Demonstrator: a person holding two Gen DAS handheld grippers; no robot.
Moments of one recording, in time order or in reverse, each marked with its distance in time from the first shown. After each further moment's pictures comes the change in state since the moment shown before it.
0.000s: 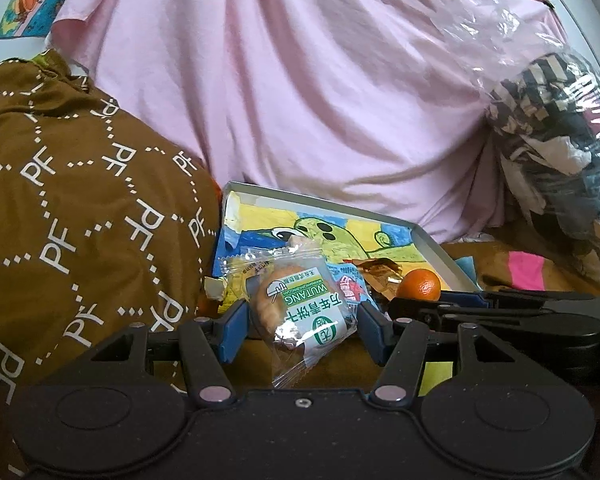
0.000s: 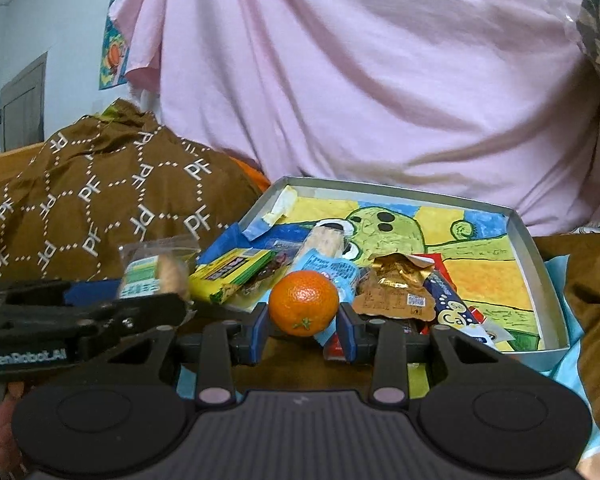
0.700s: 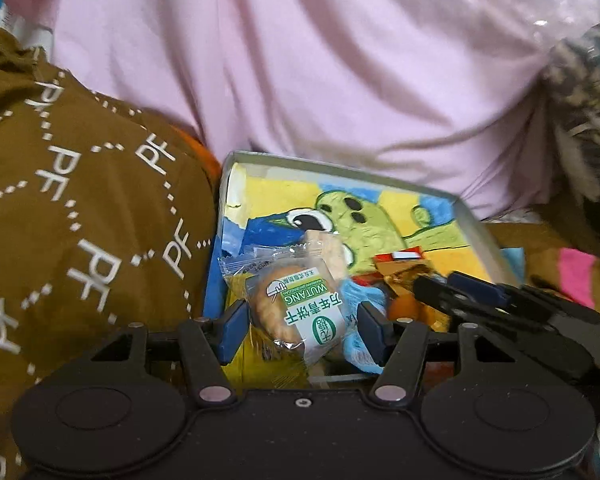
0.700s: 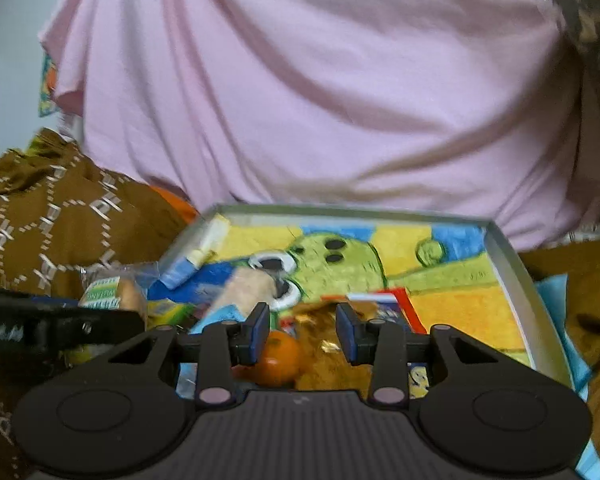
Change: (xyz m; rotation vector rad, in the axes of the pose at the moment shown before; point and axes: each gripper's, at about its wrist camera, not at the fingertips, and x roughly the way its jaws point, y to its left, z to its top) left arm 0.102 0.001 0.061 -0.001 0.244 0.074; right arm 0.068 -0.044 0.020 0.066 -0.033 -0.092
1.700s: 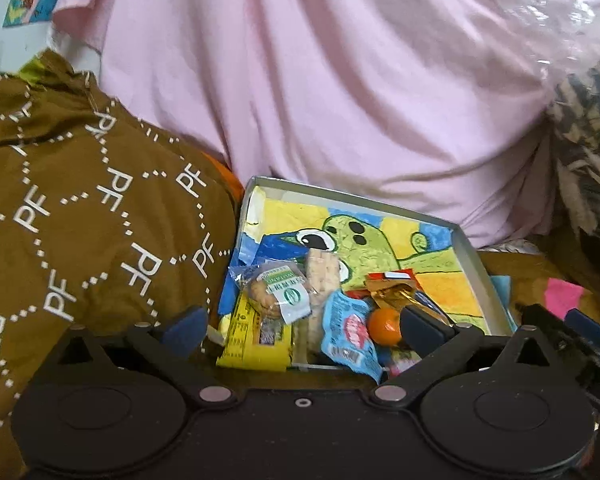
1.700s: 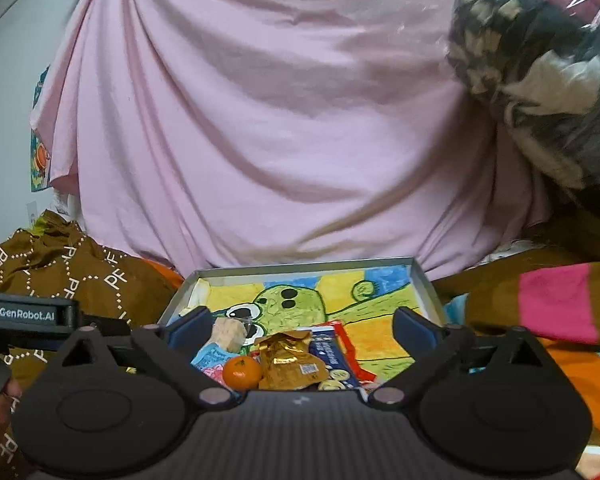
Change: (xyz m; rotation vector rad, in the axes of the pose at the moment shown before) left arm -0.074 -0.024 -0.001 -0.066 -0.066 0.070; right arm -0.124 -0.038 0.006 0.132 -0.159 -0.062
